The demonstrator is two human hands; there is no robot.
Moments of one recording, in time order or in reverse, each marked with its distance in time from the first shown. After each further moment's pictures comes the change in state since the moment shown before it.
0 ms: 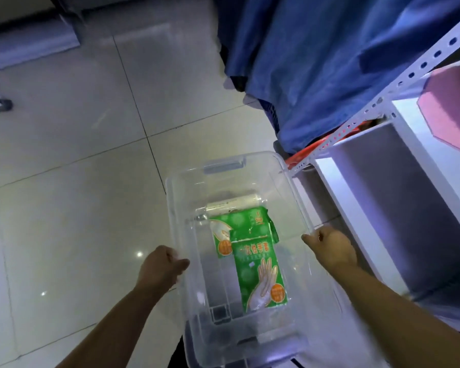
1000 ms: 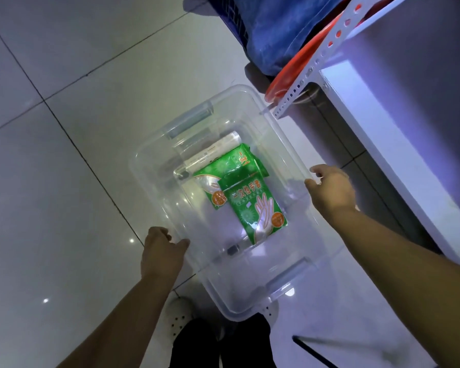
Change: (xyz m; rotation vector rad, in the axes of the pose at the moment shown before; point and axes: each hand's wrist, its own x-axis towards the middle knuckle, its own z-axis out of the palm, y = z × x) left_hand 0.233 -0.052 0.225 0.190 0.047 0.011; right_hand 0.231 0.102 0.167 0.015 0.162 0.085
